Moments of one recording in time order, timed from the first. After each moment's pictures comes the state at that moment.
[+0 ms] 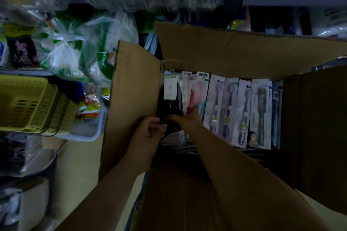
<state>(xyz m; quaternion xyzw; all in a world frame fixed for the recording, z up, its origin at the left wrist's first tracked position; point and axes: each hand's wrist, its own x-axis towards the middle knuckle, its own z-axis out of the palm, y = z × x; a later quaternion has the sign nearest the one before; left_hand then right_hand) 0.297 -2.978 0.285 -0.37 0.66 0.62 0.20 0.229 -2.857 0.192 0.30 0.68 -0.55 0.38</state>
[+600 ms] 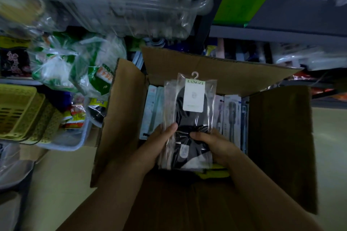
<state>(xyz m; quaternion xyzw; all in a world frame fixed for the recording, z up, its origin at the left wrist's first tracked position) 0.274 -2.916 0.321 -0.34 0.51 0.70 0.36 0.240 -2.733 0.302 0.21 0.60 -0.63 0.45</state>
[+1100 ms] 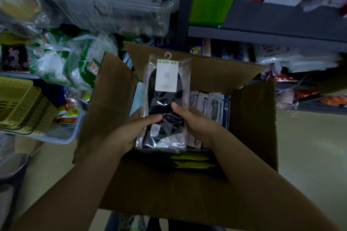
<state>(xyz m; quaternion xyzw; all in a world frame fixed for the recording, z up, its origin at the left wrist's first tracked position) 0.275 -2.903 0.354 -0.31 0.53 0.75 0.26 0.220 -2.723 0.360 0.10 0.61 -0.61 0.49</state>
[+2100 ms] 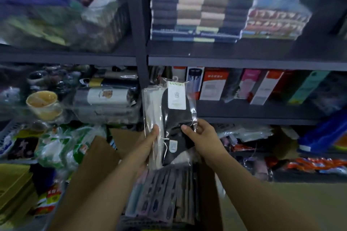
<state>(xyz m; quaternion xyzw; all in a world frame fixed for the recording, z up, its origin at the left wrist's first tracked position) 0.234 -2.769 0.521 -0.14 0.54 0.83 0.09 0.196 -2.601 0.529 0.00 0.72 -0.68 0.12</state>
